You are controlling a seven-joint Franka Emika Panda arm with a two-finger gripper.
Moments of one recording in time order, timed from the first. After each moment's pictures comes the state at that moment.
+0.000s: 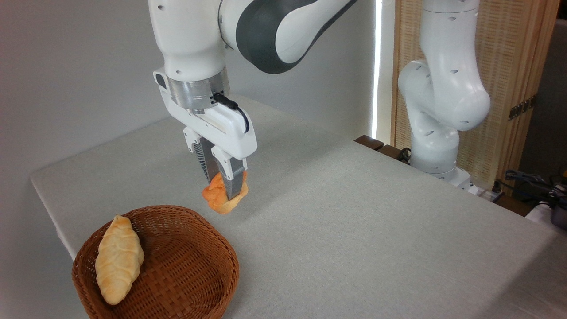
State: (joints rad) arm -0.37 0.00 0.27 -1.86 -0.16 1.82 0.63
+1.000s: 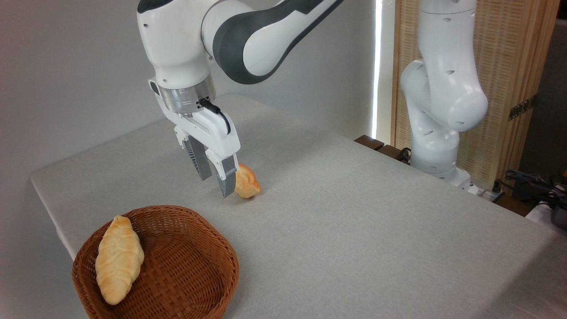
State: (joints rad) arm -0.45 0.03 0.23 -1.90 -0.16 1.88 0.56
